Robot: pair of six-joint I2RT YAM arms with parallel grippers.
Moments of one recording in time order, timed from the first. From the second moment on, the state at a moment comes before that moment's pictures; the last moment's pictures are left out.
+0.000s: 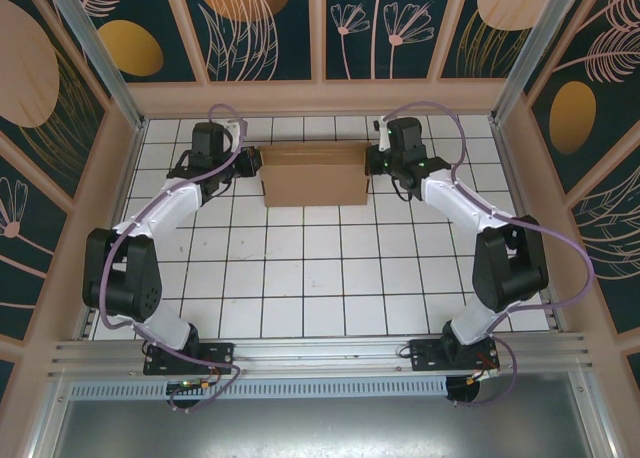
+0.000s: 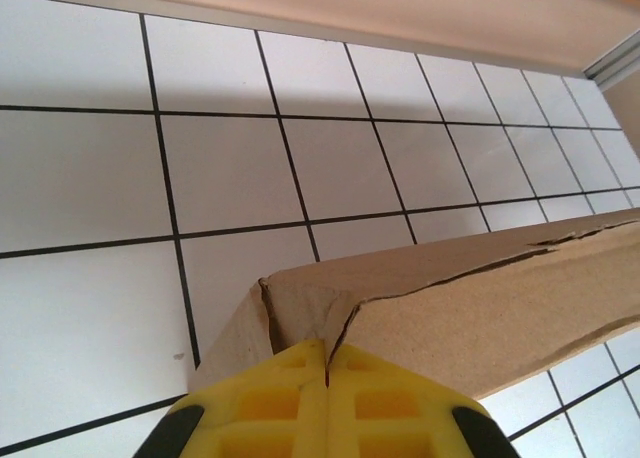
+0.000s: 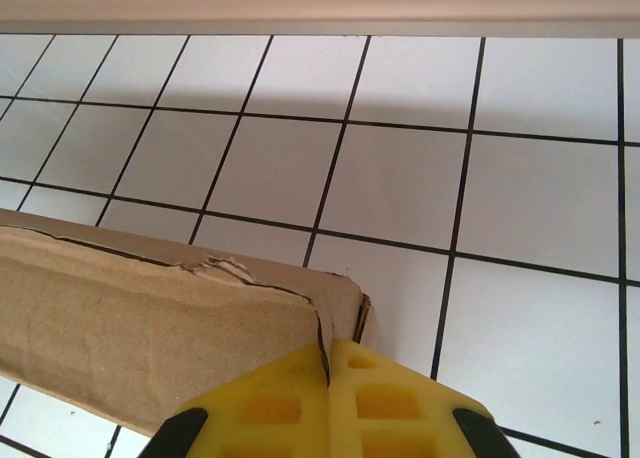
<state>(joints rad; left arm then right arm) -0.22 1.61 1.14 -0.14 0.34 -0.35 0.39 1.64 1.23 -0.23 -0.08 0.22</state>
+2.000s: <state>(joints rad) -0.30 1.57 1.05 -0.08 0.27 -0.29 0.25 1.41 0.99 0.02 -0.28 0.73</state>
